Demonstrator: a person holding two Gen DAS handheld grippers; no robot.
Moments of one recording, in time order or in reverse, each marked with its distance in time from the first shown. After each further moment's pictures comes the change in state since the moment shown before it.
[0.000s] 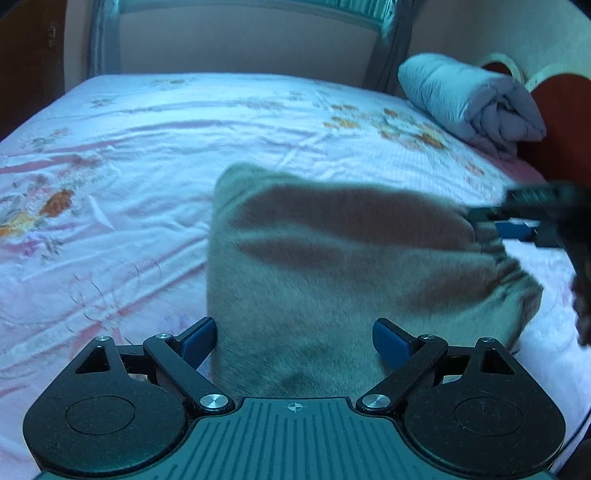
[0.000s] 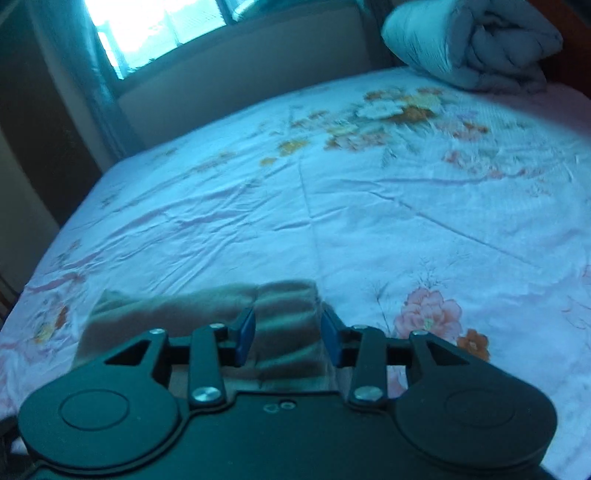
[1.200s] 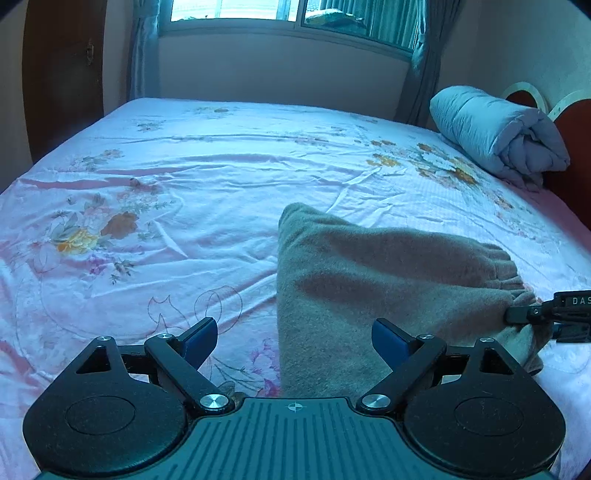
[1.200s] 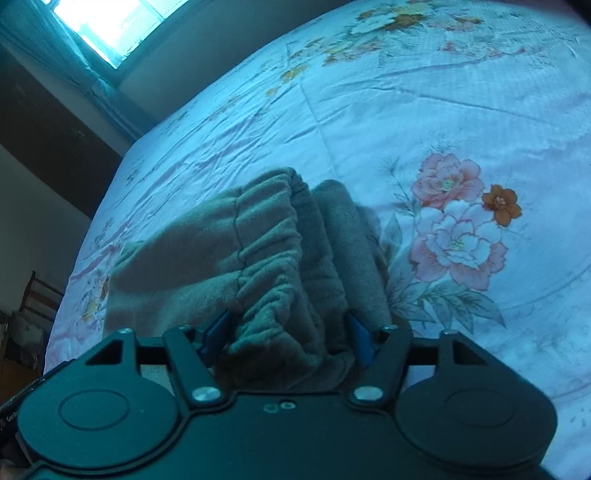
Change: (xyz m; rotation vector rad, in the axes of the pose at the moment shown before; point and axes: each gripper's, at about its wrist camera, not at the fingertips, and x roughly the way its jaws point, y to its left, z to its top) left arm -0.045 0.044 0.007 -0.048 -0.098 0.102; right arm -0.013 -0.017 -0.061 0.162 0.165 0.171
